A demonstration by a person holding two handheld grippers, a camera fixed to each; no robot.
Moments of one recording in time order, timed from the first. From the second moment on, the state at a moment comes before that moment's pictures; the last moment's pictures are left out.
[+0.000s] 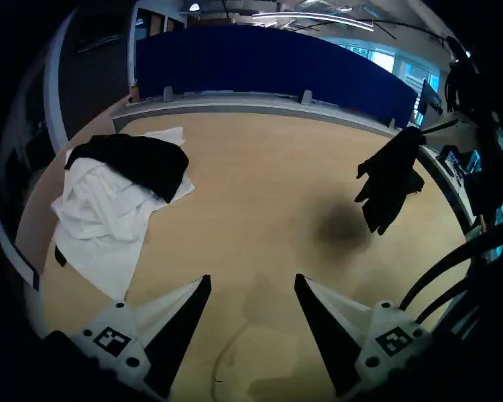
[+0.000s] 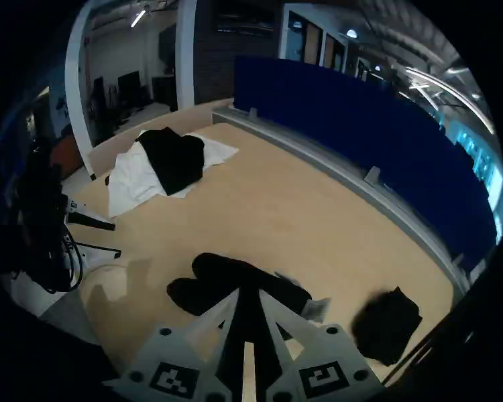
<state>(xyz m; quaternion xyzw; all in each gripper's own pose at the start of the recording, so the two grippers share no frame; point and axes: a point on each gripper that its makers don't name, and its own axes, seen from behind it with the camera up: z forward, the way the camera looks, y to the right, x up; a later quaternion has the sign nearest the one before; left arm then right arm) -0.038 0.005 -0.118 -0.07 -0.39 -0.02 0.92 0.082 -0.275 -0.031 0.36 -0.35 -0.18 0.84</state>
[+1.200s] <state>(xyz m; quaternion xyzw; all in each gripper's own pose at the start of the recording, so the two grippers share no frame) -0.035 0.029 -0.116 -0.08 -0.39 -0.02 0.92 0.136 -0.138 0.091 0.29 -0.33 -0.20 0.87</state>
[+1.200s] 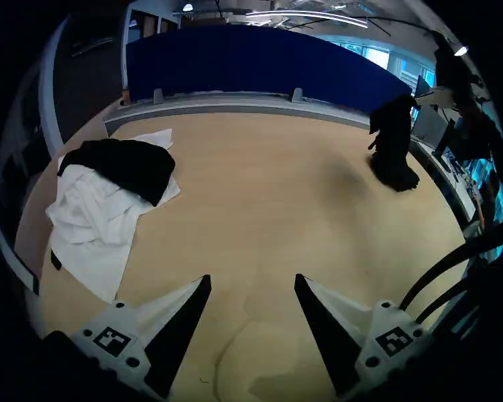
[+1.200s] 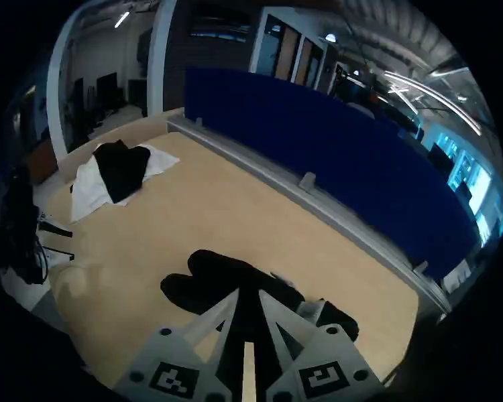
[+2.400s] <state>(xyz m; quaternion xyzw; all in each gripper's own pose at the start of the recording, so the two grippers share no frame) -0.048 0.030 -0.110 -0.05 -0.41 -0.01 0.91 0.134 -0.031 0.252 0.20 -0.34 -0.20 0.90</state>
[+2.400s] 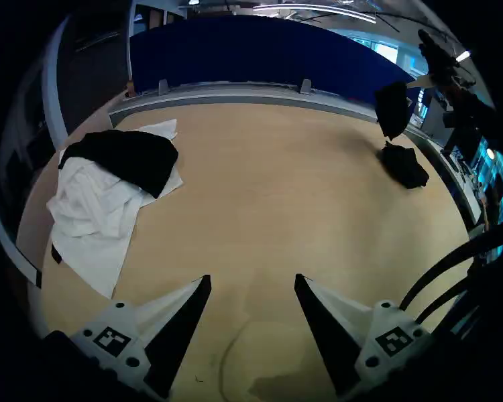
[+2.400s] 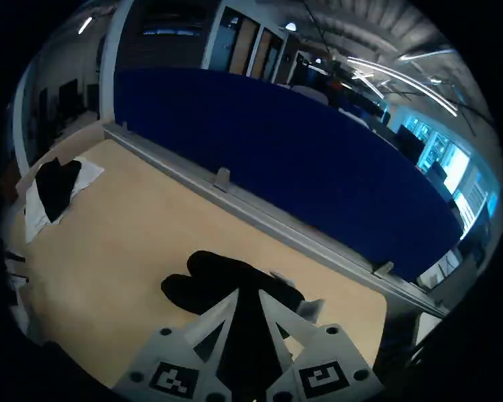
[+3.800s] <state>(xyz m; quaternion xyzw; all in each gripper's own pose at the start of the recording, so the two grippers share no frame) -0.047 0.055 -0.104 -0.08 -0.42 0.01 0.90 -0.005 0.057 0.093 0.18 -0.45 -0.13 0.87</state>
